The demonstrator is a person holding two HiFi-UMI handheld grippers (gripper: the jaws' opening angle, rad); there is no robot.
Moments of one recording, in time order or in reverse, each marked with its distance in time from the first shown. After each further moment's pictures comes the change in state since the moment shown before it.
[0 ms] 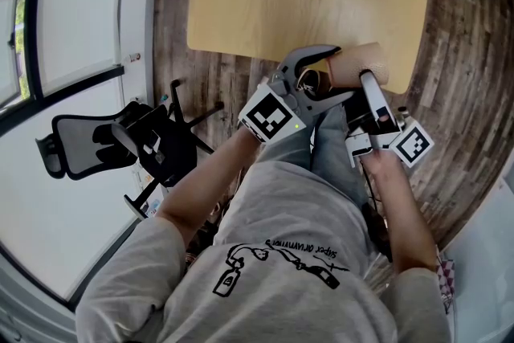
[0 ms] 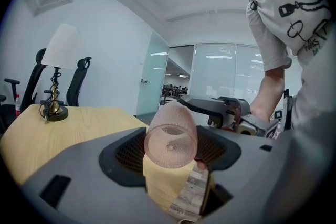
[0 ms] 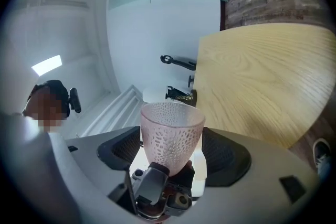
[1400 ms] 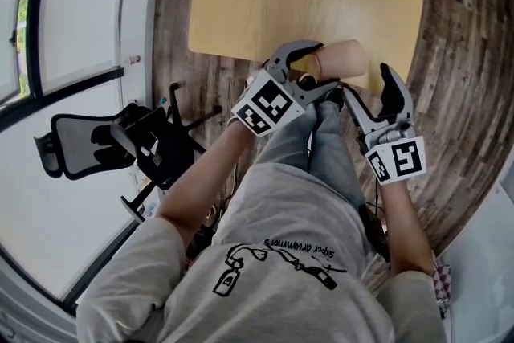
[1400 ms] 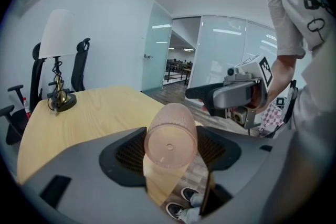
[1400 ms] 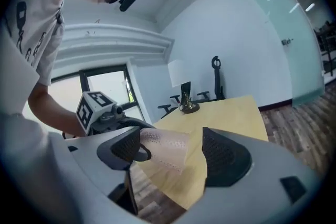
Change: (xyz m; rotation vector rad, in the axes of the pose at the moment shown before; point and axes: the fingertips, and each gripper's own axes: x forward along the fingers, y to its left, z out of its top) left arm -0.008 0.024 -0.036 -0.025 0.317 0.047; right arm -0.008 0.015 -0.010 -1.124 0.299 -0.227
